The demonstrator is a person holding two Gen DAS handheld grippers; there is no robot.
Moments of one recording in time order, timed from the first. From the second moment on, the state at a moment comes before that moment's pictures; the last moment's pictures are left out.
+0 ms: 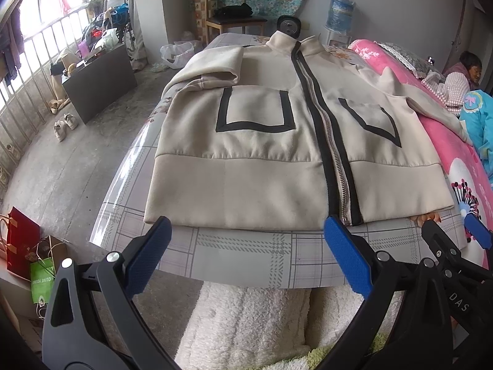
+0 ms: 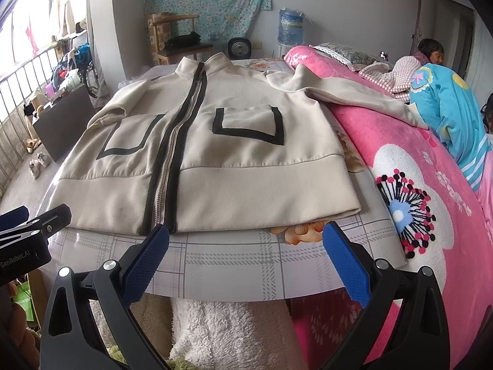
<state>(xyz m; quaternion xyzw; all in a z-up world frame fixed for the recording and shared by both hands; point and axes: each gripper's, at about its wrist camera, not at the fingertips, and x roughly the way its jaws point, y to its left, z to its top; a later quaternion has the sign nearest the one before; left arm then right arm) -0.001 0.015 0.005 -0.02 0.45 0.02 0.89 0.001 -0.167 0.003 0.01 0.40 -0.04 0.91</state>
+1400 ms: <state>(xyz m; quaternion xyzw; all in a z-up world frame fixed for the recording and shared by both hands) 0.043 0.053 -0.004 -0.07 0.38 -0.09 0.92 0.082 -0.148 0.012 -0.02 0.36 0.02 0.93</state>
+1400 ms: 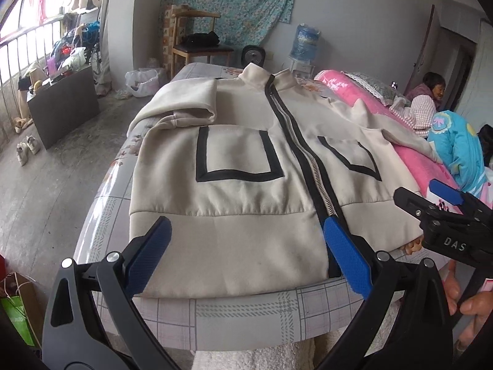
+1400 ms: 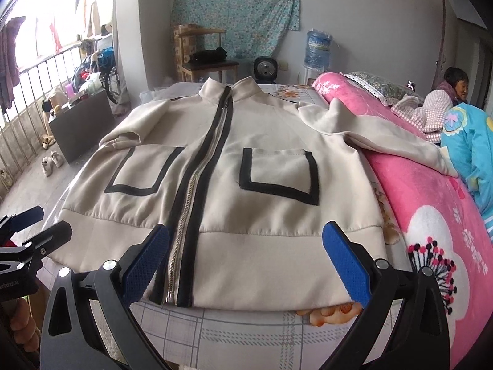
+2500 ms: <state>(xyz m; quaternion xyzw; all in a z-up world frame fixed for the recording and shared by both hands) 0.304 0.360 -0.207 -0.70 0.42 -0.06 0.58 0.238 -0.031 -0.043 -0.04 0.46 0.17 0.87</state>
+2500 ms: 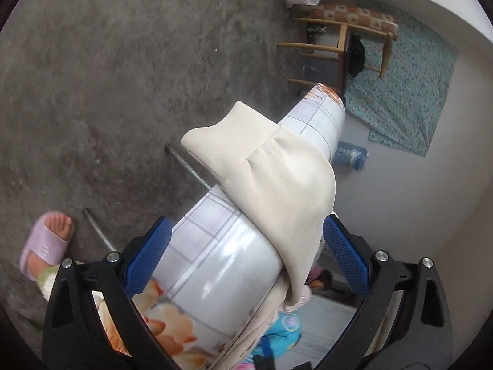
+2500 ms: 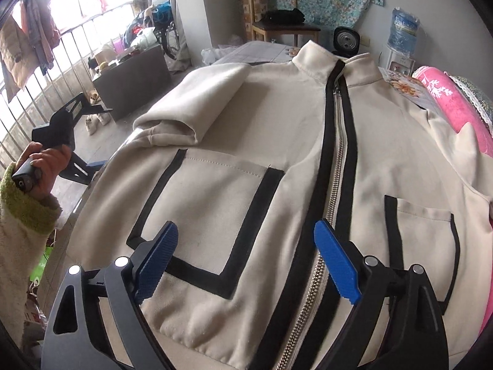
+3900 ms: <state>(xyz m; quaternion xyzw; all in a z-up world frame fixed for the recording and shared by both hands) 0.325 -0.031 0.014 -0.15 0.47 -0.24 0.83 0.143 -0.247 0.015 0.07 0.40 0.01 0.92</state>
